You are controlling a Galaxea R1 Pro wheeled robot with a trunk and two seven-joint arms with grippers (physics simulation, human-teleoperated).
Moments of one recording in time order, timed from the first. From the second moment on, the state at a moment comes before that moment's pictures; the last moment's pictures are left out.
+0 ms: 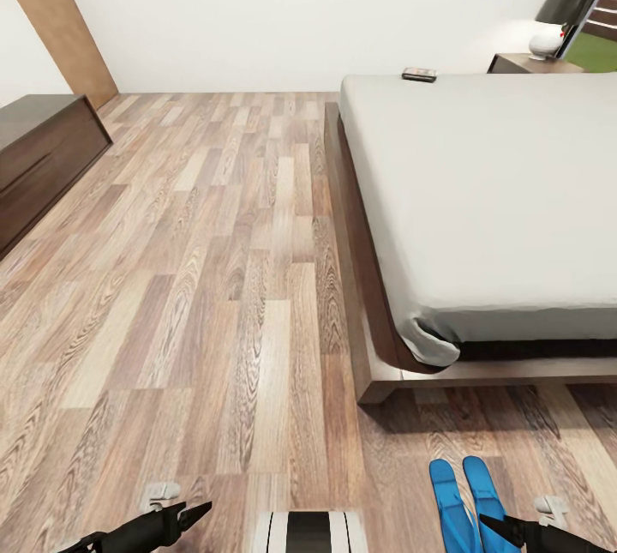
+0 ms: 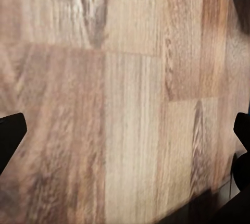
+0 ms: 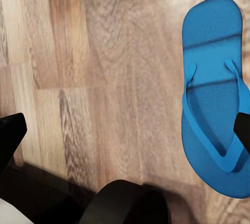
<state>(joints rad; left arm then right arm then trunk) -0.50 0.23 0.44 -0.09 -0.15 -0.07 -0.96 -0.38 -0.45 -0.42 -0.28 0.06 0.10 1.15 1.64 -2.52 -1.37</state>
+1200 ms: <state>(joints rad) -0.50 0.23 0.44 -0.09 -0.15 -0.07 -0.96 -0.38 -0.44 -0.42 -0.28 0.06 0.10 1.15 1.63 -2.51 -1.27</state>
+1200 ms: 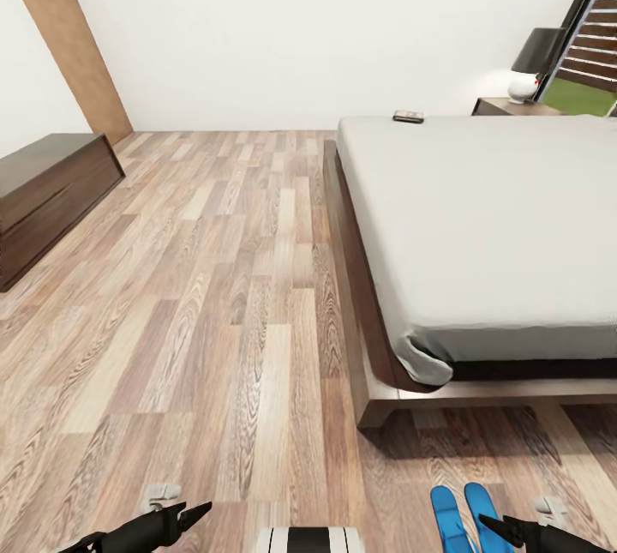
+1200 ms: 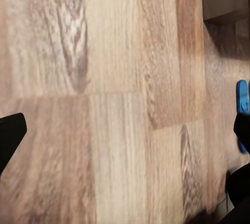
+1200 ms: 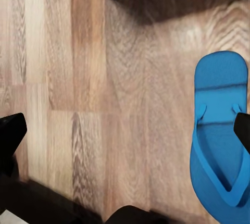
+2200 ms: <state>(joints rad) -0.50 0.23 0.44 -0.09 -0.15 -0.07 -0.96 -0.38 -0.44 -0.42 -0.28 0.06 0.03 1.15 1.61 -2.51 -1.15</state>
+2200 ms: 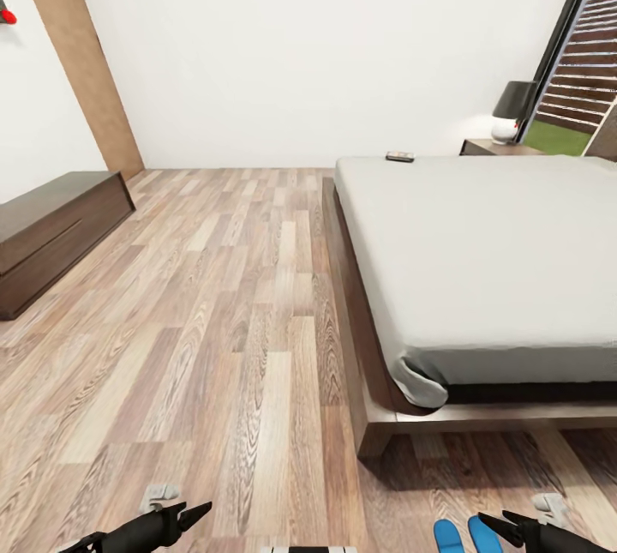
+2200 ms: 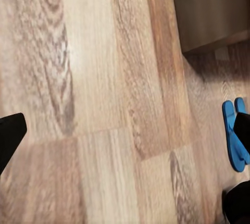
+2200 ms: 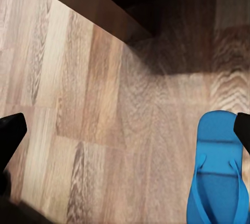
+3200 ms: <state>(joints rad) -0.50 0.23 0.44 -0.09 -0.15 -0.07 -0.96 -0.38 -0.44 -0.42 -0.28 0.06 0.02 1.15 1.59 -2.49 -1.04</state>
